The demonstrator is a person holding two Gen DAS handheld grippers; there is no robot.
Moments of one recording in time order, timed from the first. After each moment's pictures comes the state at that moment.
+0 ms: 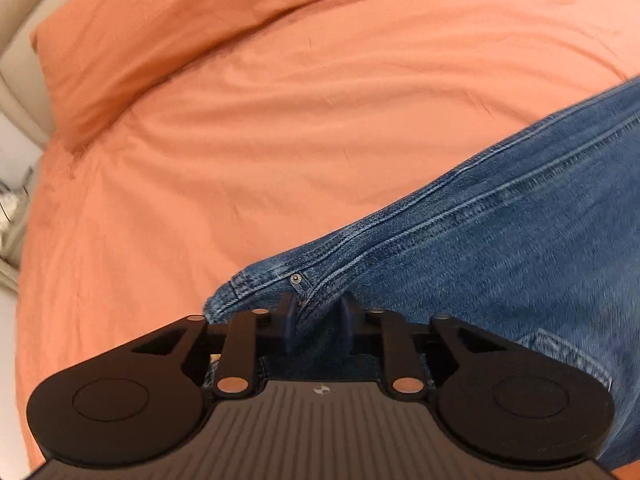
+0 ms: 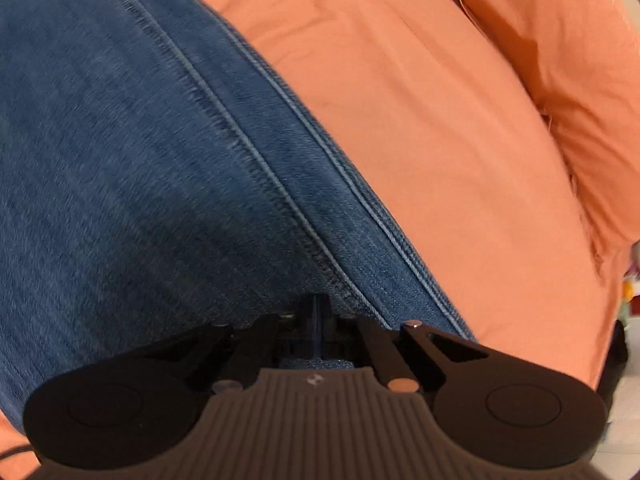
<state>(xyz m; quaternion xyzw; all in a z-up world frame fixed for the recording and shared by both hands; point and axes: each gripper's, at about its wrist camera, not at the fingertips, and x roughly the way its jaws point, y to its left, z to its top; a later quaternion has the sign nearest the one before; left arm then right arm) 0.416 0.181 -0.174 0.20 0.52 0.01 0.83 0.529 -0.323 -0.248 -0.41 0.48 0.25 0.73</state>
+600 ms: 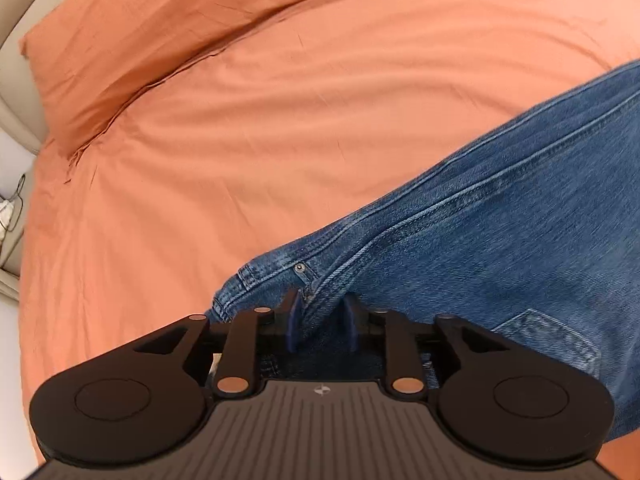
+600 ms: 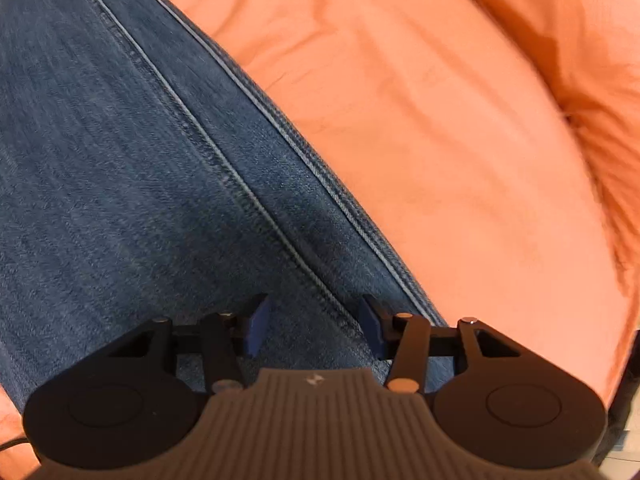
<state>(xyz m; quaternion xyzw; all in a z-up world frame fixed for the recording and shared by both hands) 0.418 0.186 -0.167 0.20 0.54 -0.01 0.82 0.585 -0.324 -0.233 -0.37 0.53 0.30 0.71</state>
